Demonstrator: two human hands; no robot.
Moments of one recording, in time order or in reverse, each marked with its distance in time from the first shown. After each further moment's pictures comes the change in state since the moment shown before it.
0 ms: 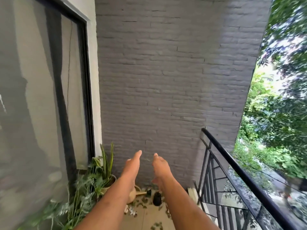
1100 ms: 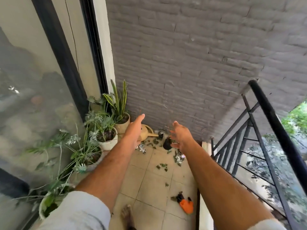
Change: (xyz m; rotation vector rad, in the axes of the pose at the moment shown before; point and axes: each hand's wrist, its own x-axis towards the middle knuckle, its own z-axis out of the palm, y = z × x) left_hand 0.252 -0.073 0.059 -0.100 0.148 -0.221; right_hand 0.299 0.115 -0.041 -0.042 -0.162 0.360
